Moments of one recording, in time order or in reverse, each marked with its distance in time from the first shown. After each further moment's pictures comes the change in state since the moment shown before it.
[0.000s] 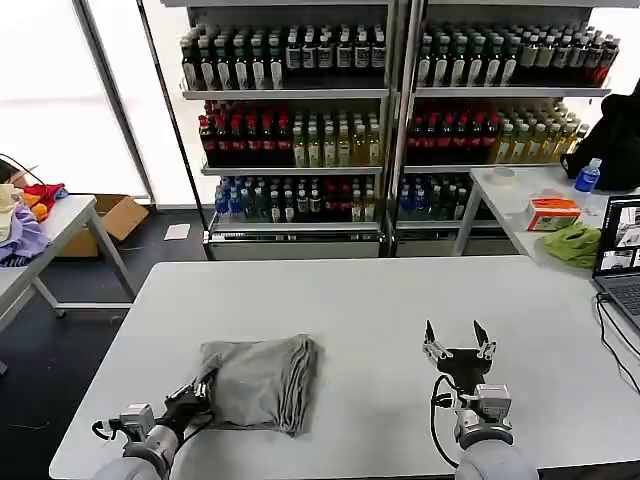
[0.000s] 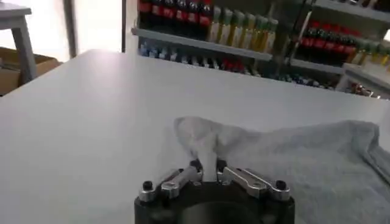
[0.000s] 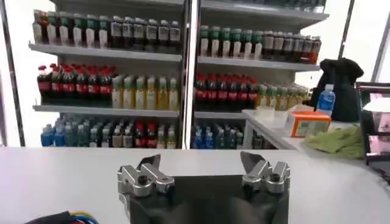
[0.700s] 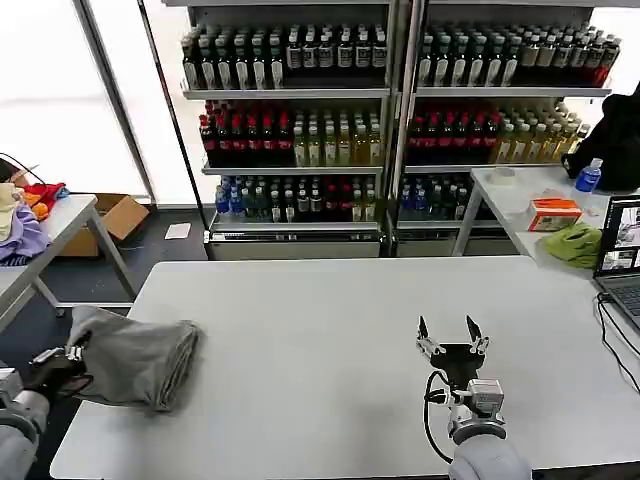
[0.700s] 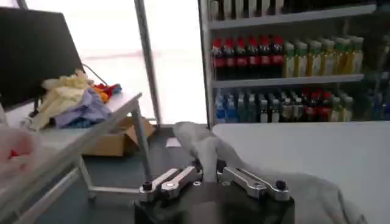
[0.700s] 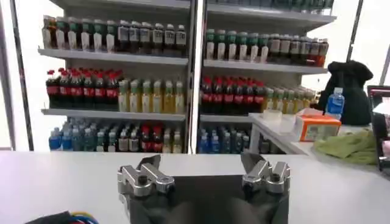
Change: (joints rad) left arm 0.019 0.273 -0.377 0.027 -0.076 0.013 0.018; right arm 0.025 -0.001 -0.032 -0.004 0.002 -0.001 0.007
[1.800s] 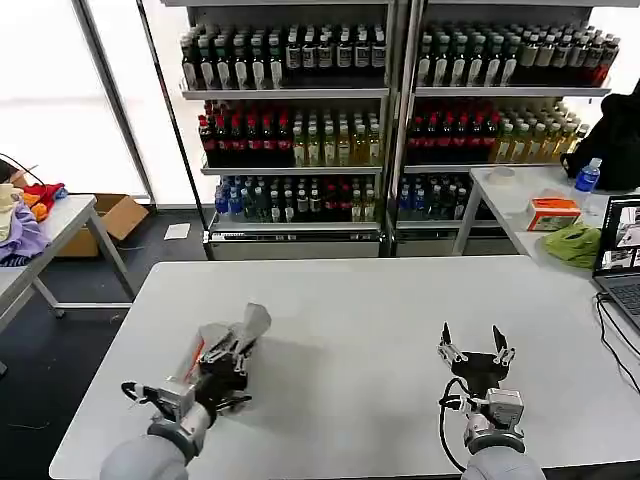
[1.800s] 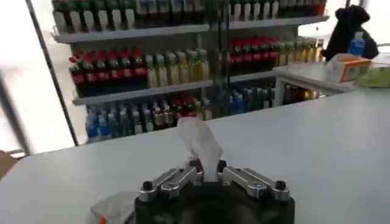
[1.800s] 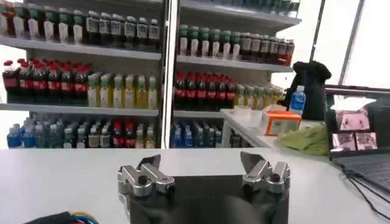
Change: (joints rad) left arm -0.111 -0.126 0.609 -0.291 0.230 0.091 -0.109; right arm -0.072 0.054 0.085 0.045 -0.060 -0.032 0.019
